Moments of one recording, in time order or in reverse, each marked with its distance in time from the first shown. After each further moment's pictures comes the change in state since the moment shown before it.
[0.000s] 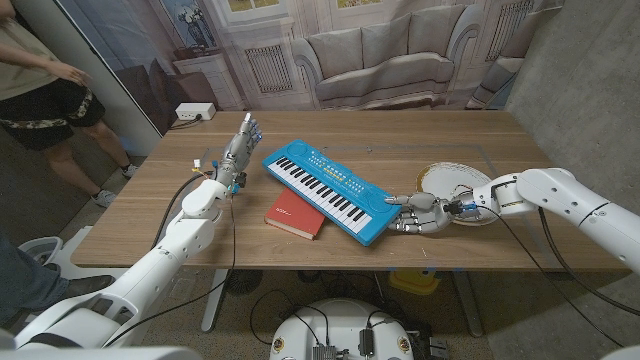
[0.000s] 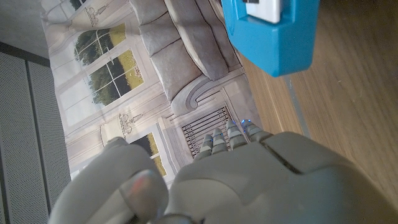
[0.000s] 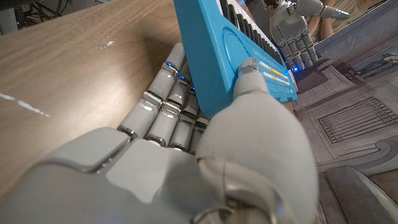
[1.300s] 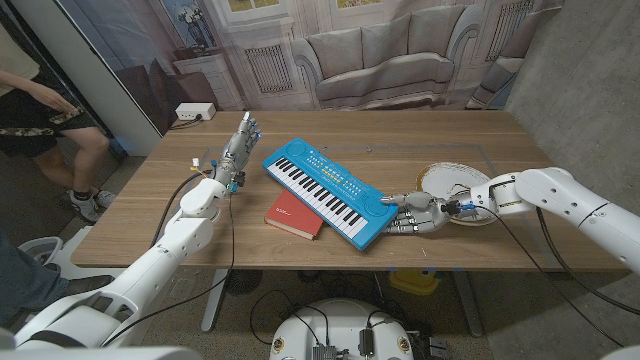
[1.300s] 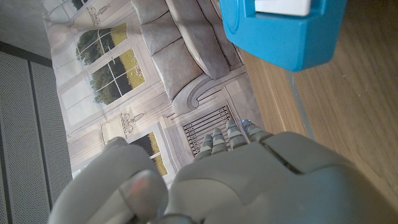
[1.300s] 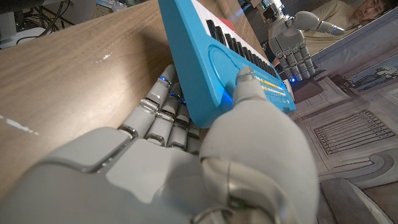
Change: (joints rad) left arm -0.010 0.000 -0.003 0.016 -0.005 -0.010 -0.016; left_hand -0.003 -0.003 0.004 0.004 0.000 0.000 0.000 0.000 0.000 0.004 -0.004 0.000 0.000 0.000 0.000 0.000 0.000 0.000 0.000 0.000 0.000; right arm 0.000 -0.007 -0.009 -0.029 -0.019 0.000 -0.013; right_hand -0.079 -0.052 0.004 -0.004 0.043 -0.436 0.129 -0.070 -0.005 -0.333 0.118 -0.052 0.002 -0.403 0.039 -0.013 0.003 -0.263 0.055 -0.200 -0.038
